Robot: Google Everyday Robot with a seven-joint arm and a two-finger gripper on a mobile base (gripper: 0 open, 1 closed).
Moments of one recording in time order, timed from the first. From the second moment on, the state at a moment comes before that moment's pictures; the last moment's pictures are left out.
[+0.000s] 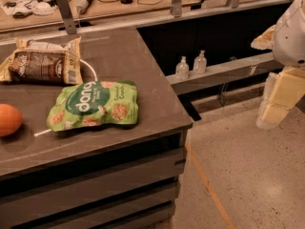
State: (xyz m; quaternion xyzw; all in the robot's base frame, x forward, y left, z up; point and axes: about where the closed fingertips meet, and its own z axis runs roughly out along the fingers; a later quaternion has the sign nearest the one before) arm 0.441 -0.202 0.980 -0.62 0.76 -0.04 0.17
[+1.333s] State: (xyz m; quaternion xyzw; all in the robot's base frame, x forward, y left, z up) arm 0.474 -0.056 0.973 -0.73 0.67 -0.04 0.14
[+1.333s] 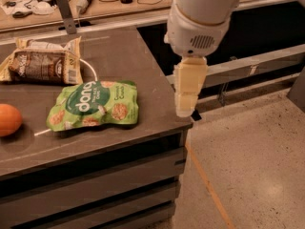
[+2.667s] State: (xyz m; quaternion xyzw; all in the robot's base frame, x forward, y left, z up) arm 0.533 0.105 0.885 -0.77 0.63 -0.01 0.09
